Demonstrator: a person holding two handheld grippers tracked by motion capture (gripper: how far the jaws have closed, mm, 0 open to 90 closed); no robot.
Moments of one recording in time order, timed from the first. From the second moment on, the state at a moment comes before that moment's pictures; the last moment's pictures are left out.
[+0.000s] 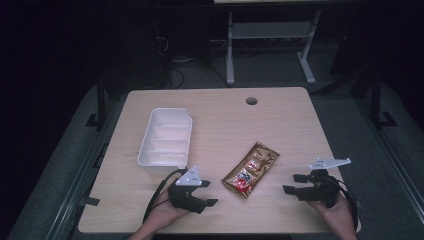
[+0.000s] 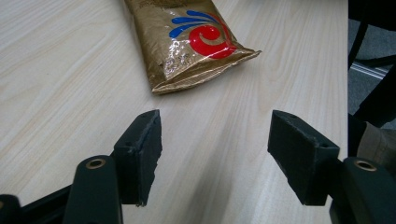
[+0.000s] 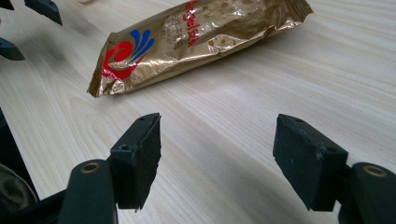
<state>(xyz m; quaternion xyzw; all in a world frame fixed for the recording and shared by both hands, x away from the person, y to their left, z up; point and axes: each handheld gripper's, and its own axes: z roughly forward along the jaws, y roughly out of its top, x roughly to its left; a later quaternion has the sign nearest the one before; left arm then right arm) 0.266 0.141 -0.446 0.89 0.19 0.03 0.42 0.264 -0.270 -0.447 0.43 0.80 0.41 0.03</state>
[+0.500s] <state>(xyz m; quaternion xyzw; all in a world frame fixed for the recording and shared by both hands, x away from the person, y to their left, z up) 0.283 0.117 -0.438 0.90 0.20 0.03 0.40 0.273 -0.280 -0.440 0.46 0.78 0.42 0.03</state>
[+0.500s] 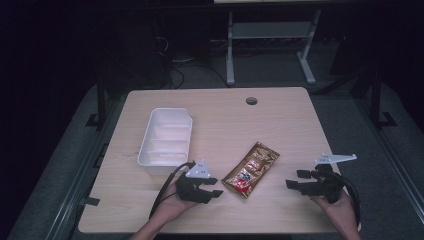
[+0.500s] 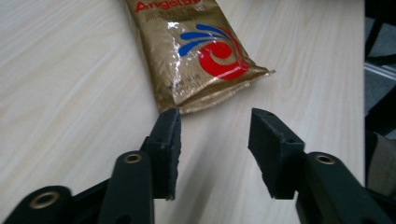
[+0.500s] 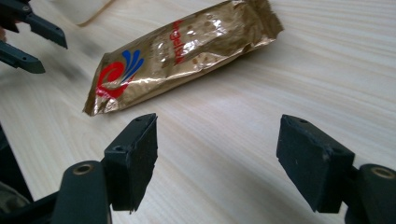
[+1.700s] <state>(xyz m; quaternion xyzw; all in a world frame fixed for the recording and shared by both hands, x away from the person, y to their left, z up) 0.322 0.046 -0.444 0.92 0.20 0.04 0.33 0.369 -0.244 -0.456 0.50 0.77 0.38 -0.04</state>
